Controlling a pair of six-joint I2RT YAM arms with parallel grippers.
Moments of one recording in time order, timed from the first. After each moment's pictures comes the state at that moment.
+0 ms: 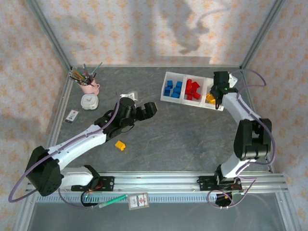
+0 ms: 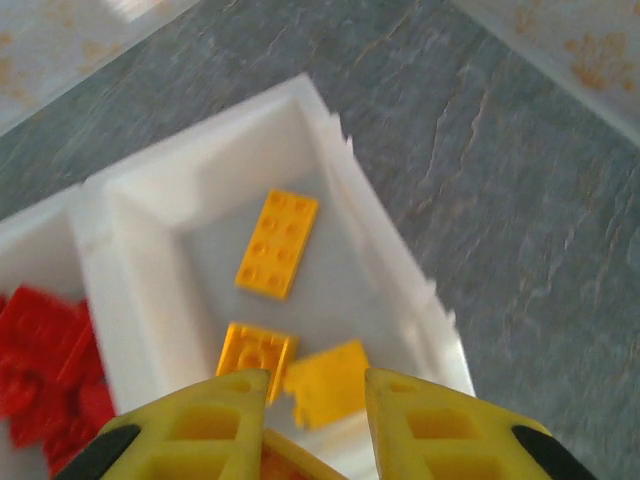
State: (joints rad) left arm -0.63 1.26 0.87 -0.12 -0.01 -0.84; right arm 0.04 1.68 1.26 -0.43 0.37 0.59
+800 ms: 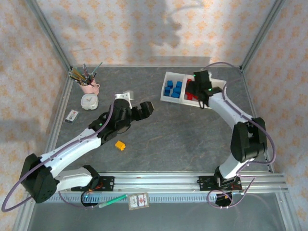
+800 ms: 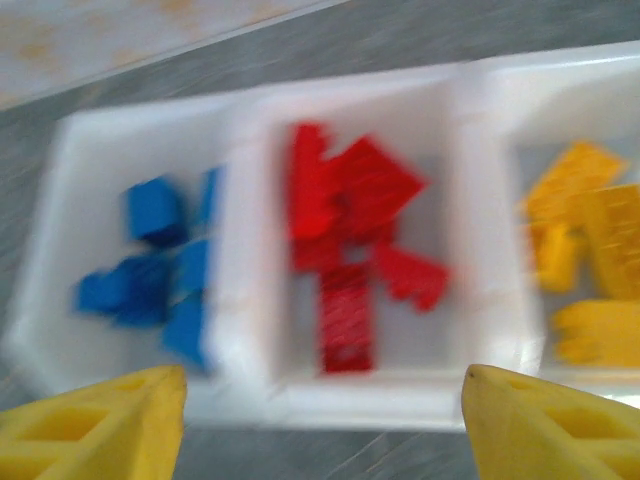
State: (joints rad) left arm -0.63 1.12 0.81 -0.14 -0.08 -0.81; right arm 0.34 1.61 1.24 -0.40 0.21 0.47
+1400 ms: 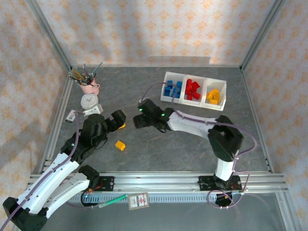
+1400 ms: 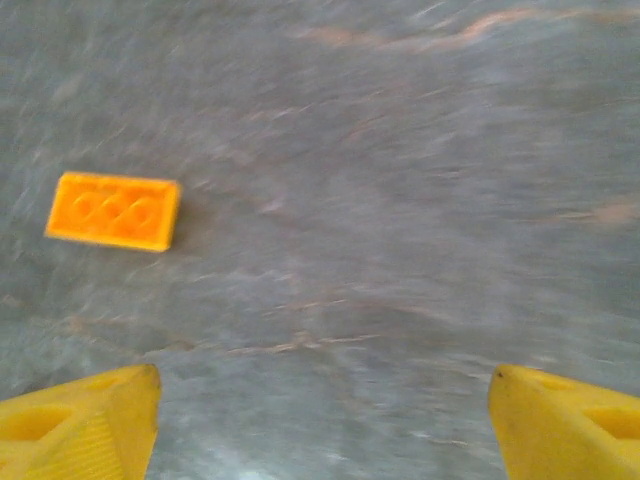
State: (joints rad) left arm -0.49 0.68 0.68 -0.54 -0.24 -0.93; right arm 0.94 1.85 1.33 -0.38 0.12 0.42
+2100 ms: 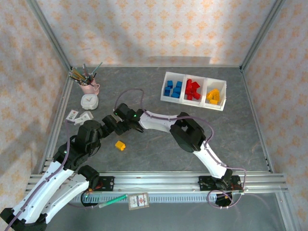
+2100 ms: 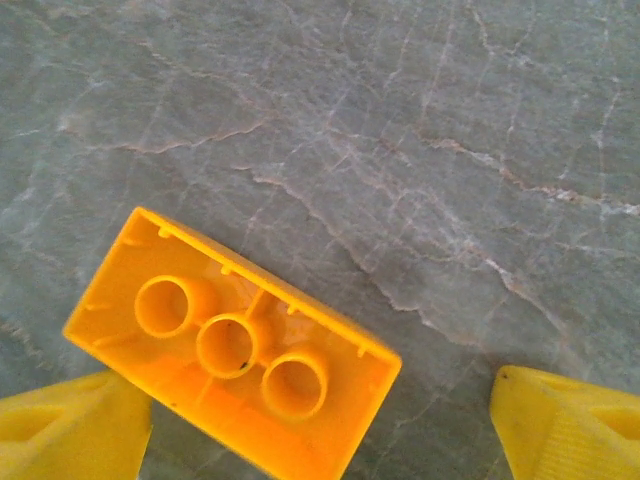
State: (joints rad) left arm -0.49 0.58 0.68 -0.74 -0.37 -1.01; right arm 1.01 2.34 1.83 -0.47 0.05 0.23
